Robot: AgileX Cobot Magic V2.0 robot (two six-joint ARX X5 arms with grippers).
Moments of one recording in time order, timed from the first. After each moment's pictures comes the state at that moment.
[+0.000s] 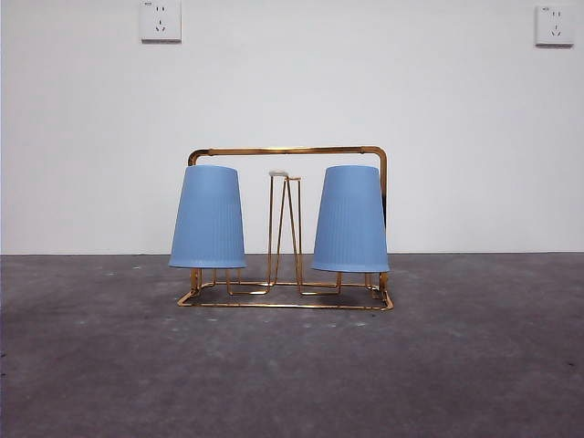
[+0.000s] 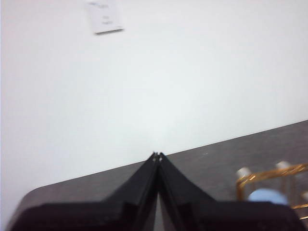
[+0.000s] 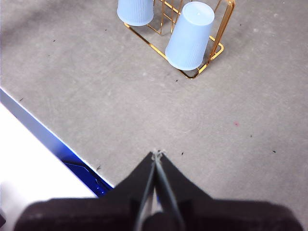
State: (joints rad) left arm -0.03 0.53 0.82 -0.25 0.09 0.15; right arm 0.82 0.81 1.37 -1.35 0.13 0.01
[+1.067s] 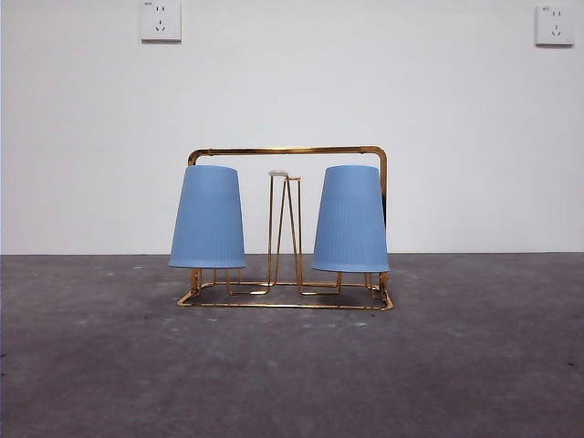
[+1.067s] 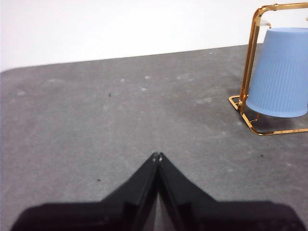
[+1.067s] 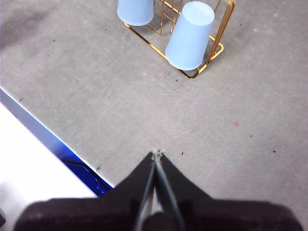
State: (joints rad) left arm 0.02 0.01 0.02 -0.16 0.08 0.04; right arm 0.82 0.81 1.37 -1.35 0.13 0.01
